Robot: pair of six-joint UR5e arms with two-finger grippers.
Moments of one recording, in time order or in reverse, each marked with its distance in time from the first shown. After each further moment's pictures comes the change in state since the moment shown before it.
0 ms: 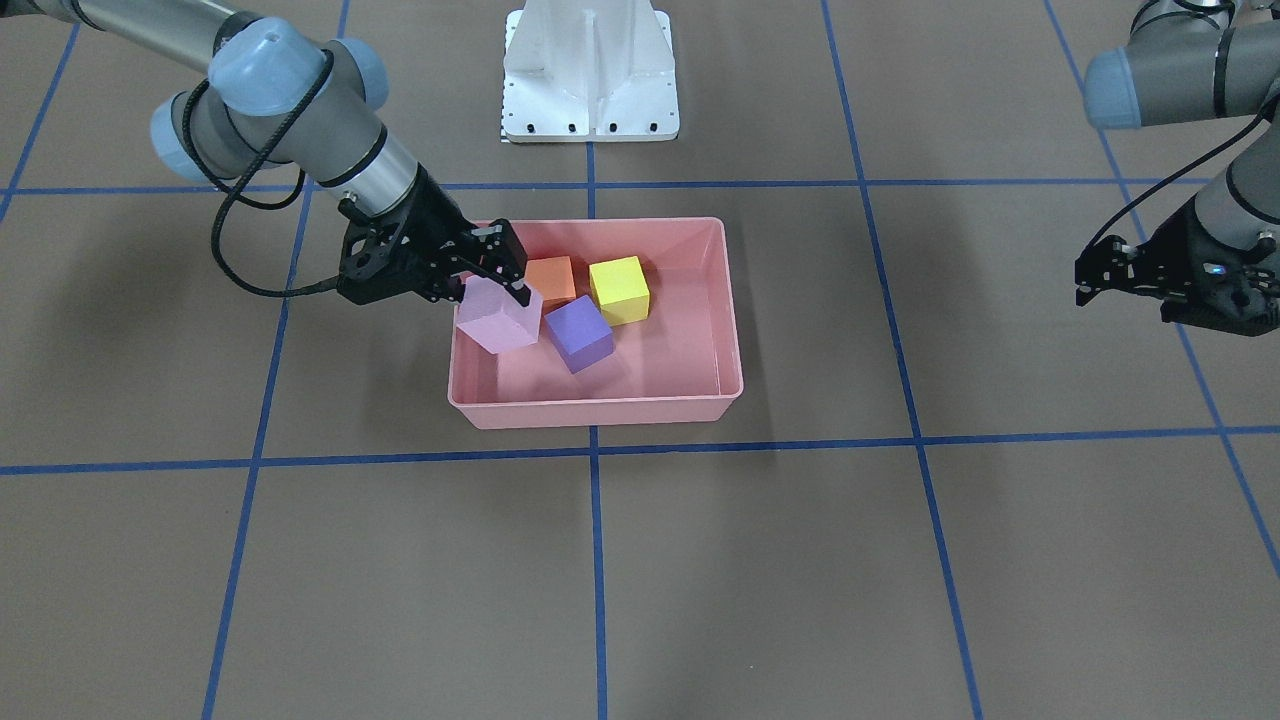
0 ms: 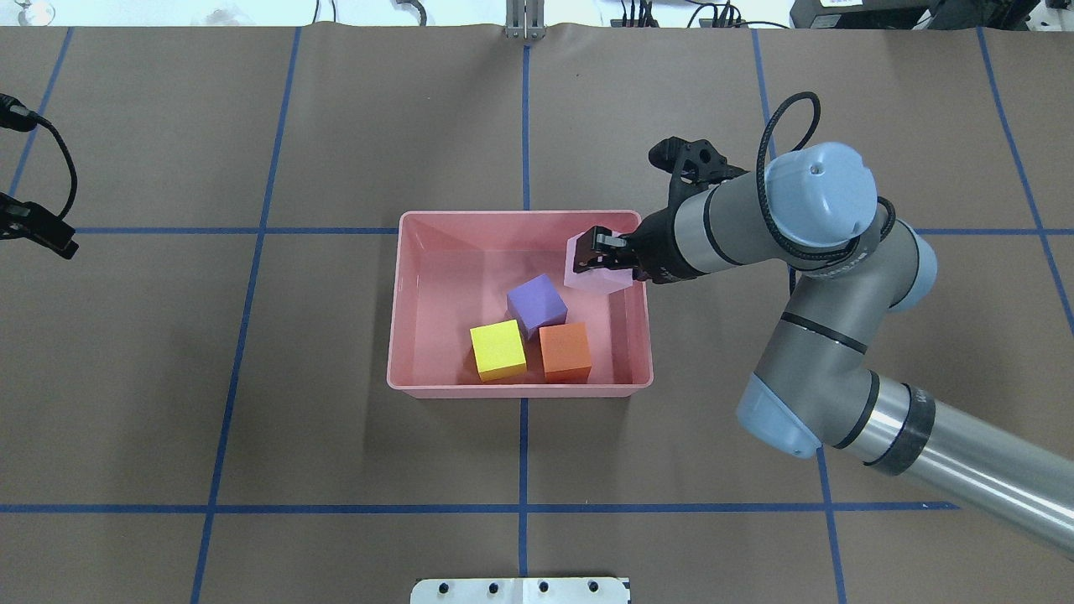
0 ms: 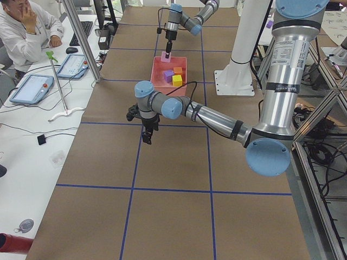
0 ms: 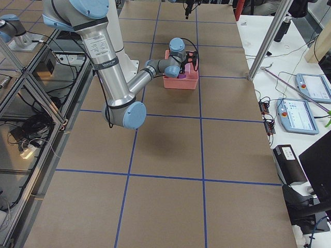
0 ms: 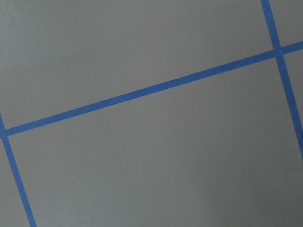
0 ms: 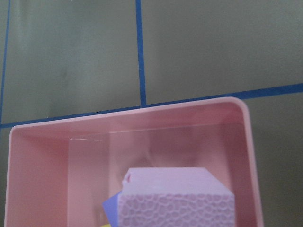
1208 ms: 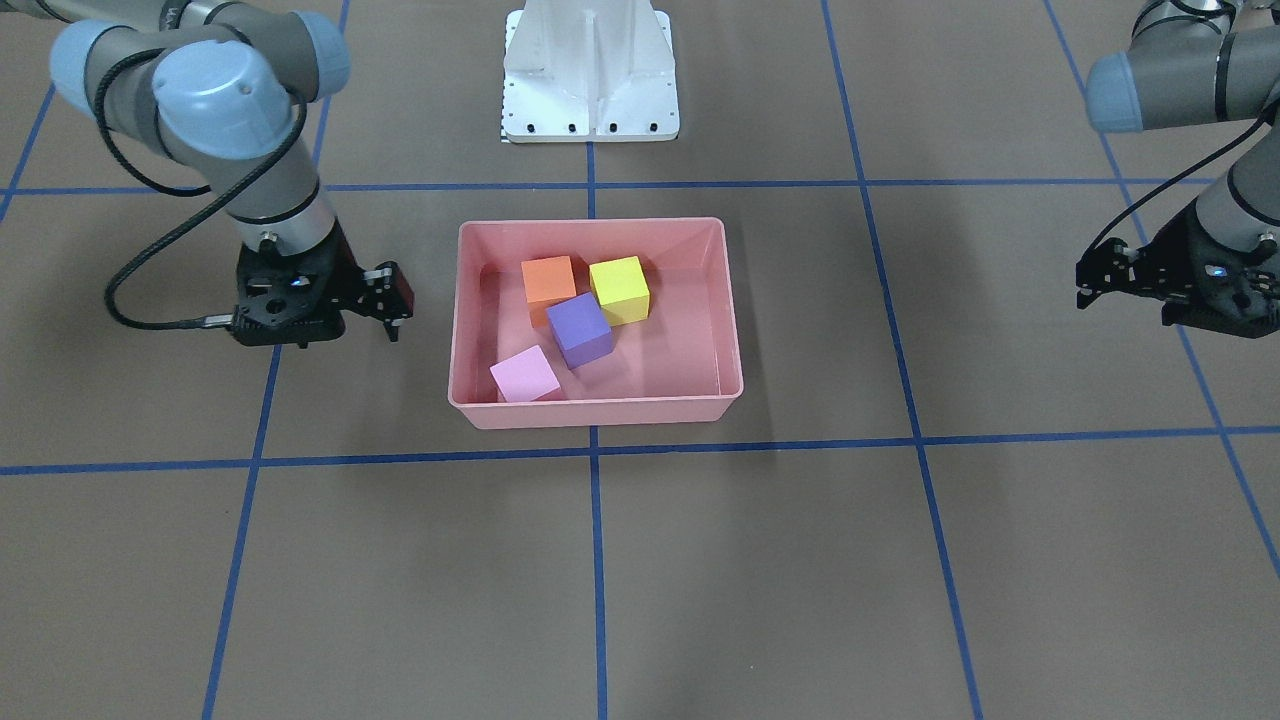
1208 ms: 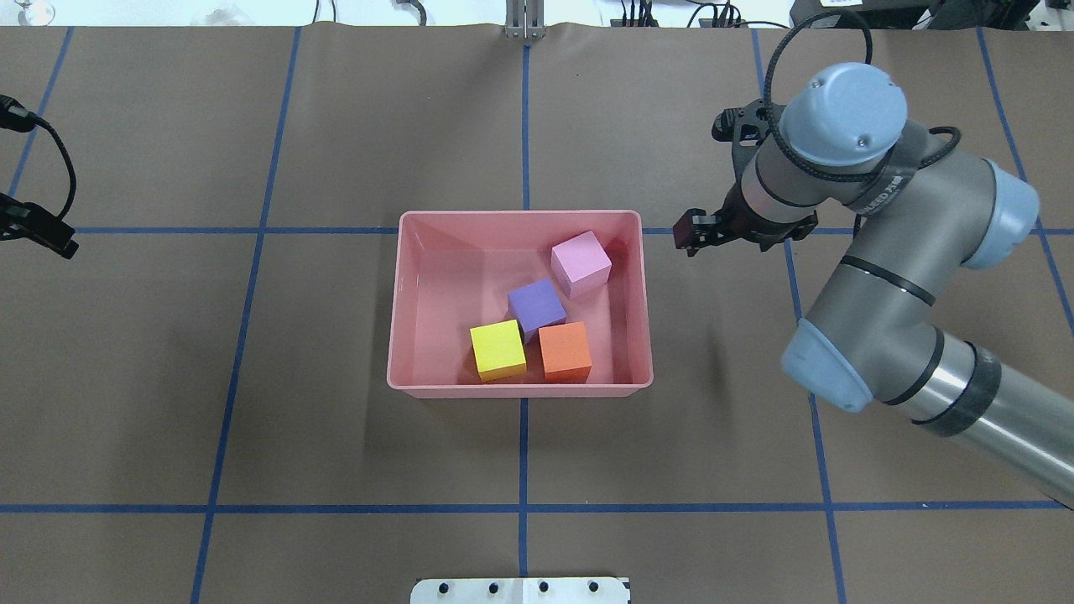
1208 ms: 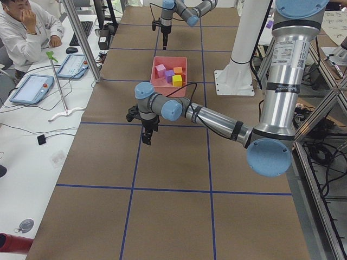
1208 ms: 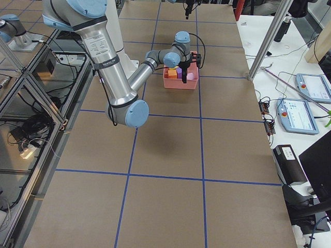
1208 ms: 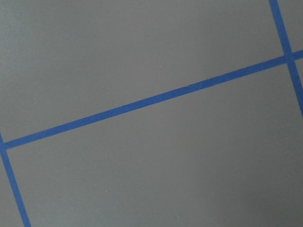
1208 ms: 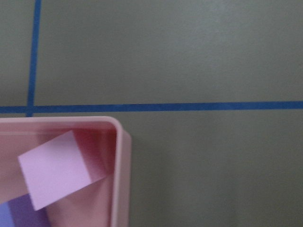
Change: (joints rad) left arm 0.000 0.007 -0.002 -0.016 0.000 -0.002; right arm 0.165 -0.057 0.097 -0.635 0.009 -0.541
